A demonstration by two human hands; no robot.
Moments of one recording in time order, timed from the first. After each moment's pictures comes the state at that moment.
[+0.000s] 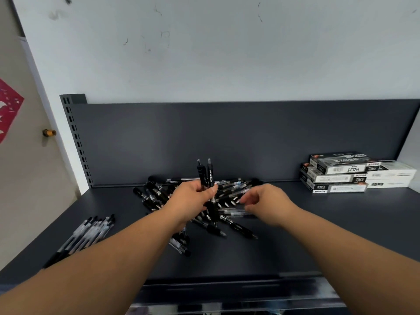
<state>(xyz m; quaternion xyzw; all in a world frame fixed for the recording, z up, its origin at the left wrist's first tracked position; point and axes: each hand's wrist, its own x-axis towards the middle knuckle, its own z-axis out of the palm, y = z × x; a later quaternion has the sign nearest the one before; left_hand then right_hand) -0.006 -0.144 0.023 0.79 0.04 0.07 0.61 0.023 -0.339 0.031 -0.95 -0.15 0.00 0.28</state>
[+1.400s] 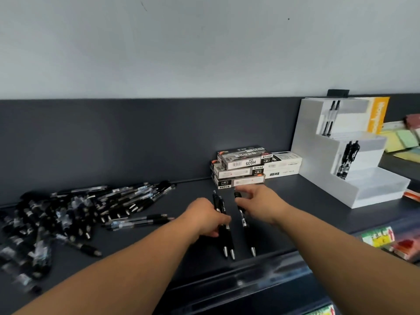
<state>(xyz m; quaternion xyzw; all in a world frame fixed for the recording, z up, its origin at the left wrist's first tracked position) 0.042 -0.391 0.000 0.86 0.00 -0.13 0.49 0.048 -0.551 0.014 -0.93 -0.03 -0.03 0.37</state>
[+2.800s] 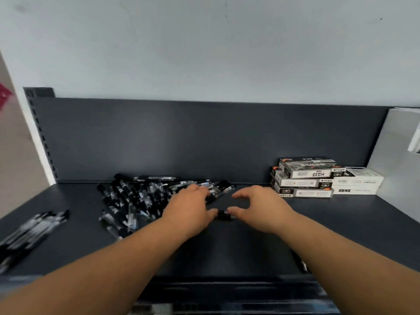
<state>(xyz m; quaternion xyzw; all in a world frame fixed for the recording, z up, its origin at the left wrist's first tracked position) -0.003 -0.247 0.020 0.98 0.00 0.13 0.12 0.036 -0.423 0.029 -0.96 -0.21 -0.06 0.17</state>
